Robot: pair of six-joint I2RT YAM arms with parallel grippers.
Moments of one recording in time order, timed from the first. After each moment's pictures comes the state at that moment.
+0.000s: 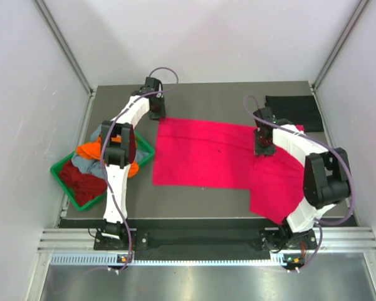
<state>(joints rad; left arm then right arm) -0.19 2.41 2.10 -0.68 0.01 -0.26 0.27 1.67 1.11 -0.68 0.23 0.28</state>
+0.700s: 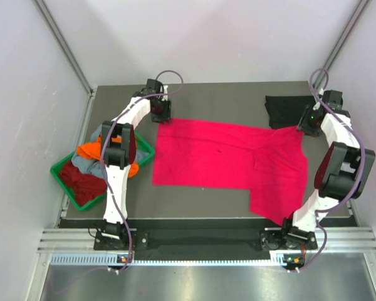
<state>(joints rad) -0.20 2.37 2.03 -0.68 0.16 -0.15 -0.30 1.73 1.35 -0.56 -0.09 0.16</state>
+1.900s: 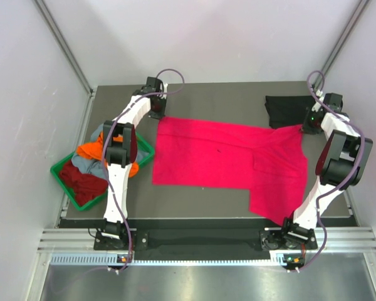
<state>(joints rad) -0.19 2.44 2.12 -0.69 0.03 -0.02 -0.35 1.92 1.39 -0.43 -0.20 0.02</state>
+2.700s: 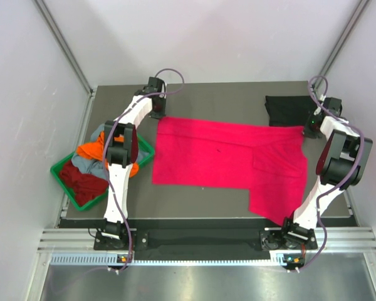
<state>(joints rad) -0.21 2.44 2.13 -0.70 -0.06 -0.09 -0.36 1.93 1.33 -0.36 -0.11 0.09</state>
